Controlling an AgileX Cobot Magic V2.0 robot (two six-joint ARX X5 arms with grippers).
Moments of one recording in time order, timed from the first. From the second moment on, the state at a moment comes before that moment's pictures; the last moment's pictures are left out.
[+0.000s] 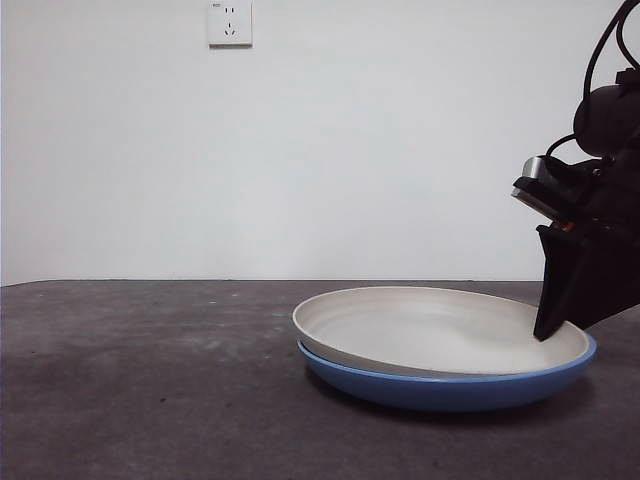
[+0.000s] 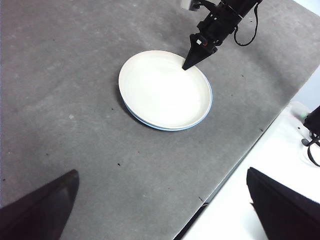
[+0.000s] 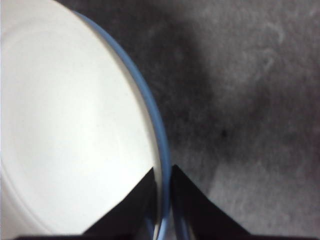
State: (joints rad) left arm -0.48 0.67 1.16 -1.13 0.36 0.10; right arm 0.12 1.65 0.97 -0.59 -0.53 0.08
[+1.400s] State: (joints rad) left arm -0.49 0.67 1.16 -1.12 0.36 0.10; right arm 0.44 1.76 1.12 -0.57 -0.43 0.37
